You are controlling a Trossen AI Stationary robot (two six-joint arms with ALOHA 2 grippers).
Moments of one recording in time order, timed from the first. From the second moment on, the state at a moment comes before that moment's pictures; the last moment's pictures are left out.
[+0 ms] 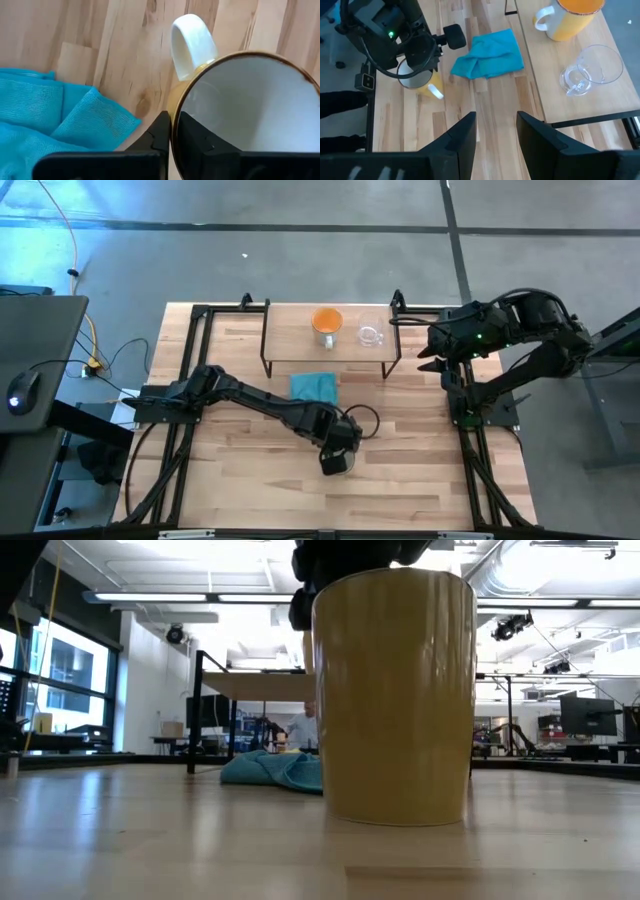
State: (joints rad) left arm -0.18 2.18 1.95 -1.00 -0.11 -0.48; right arm 0.09 1.27 1.93 -1.57 0.07 0.20
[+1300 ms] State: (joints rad) left arm 0.02 1.91 1.95 -1.39 -0.10 -0.38; right arm 0.09 1.27 1.93 -1.57 0.07 0.17
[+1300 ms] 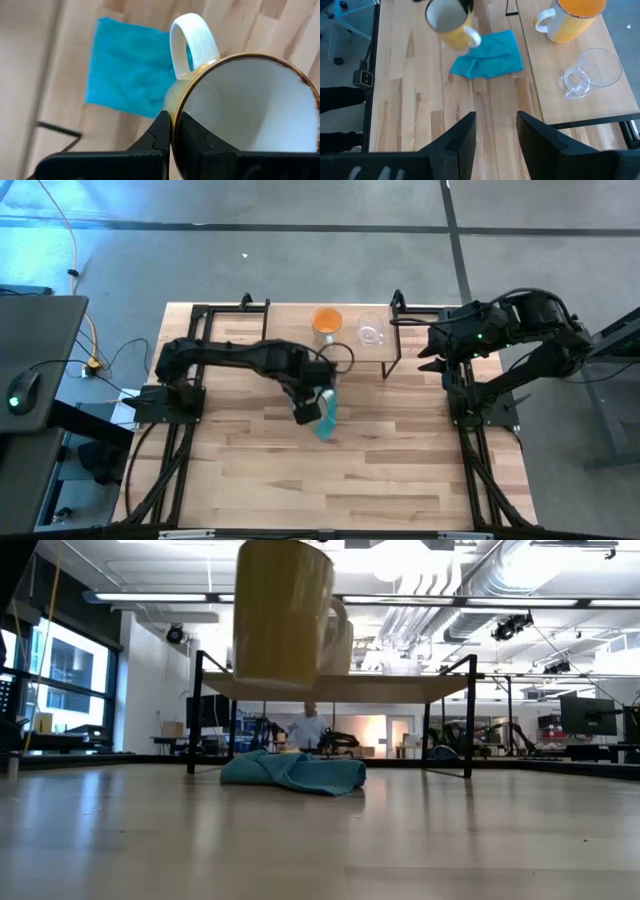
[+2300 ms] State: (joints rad) left arm 0.37 1.67 1.95 -1.52 -0.20 -0.21; right arm 0.09 1.27 1.93 -1.50 0.07 0.23
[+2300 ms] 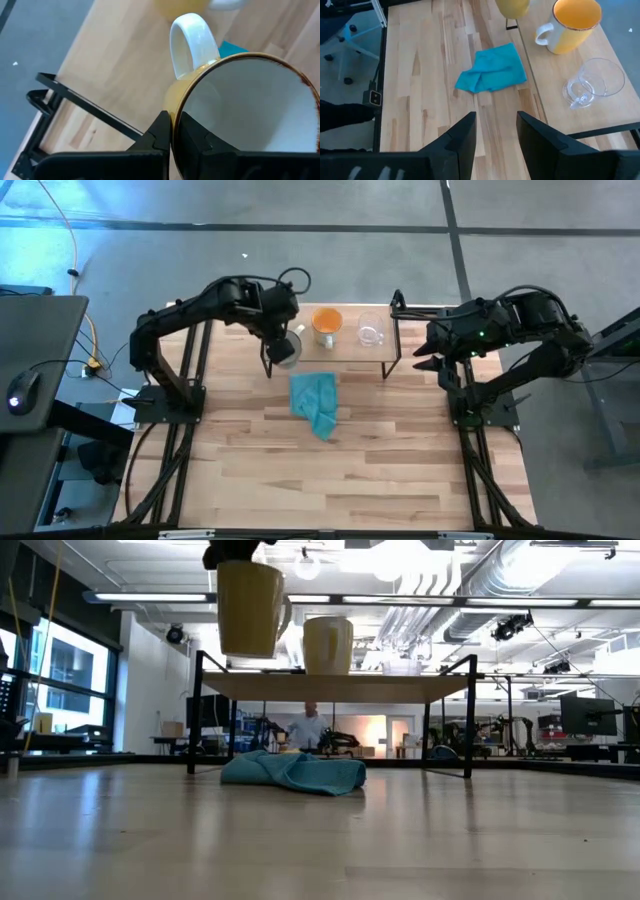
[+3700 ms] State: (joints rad) left arm 0.48 1.68 1.95 -1.52 -0.04 -0.08; right arm 0.09 1.27 1.93 -1.50 0.10 0.25
